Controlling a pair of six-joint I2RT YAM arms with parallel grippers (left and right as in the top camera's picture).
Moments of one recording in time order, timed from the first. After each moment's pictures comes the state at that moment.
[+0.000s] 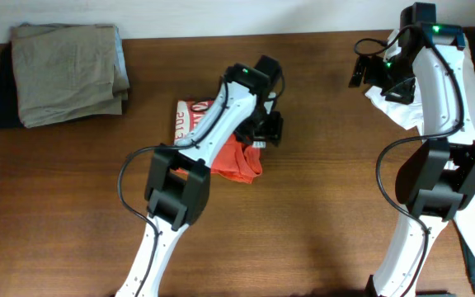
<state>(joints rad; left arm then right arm) -0.58 2.50 2.31 -1.32 0.26 -0.36 -0.16 2.24 2.18 -1.29 -0.18 0.18</state>
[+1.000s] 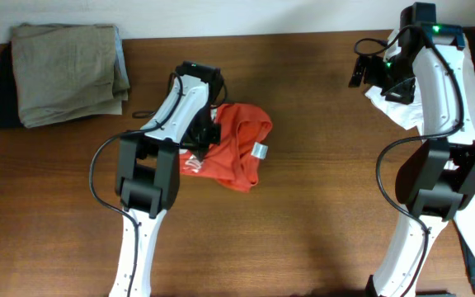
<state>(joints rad) -0.33 2.49 2.12 -1.54 0.04 -0.27 -0.16 2.24 2.18 -1.29 -0.18 0.18</state>
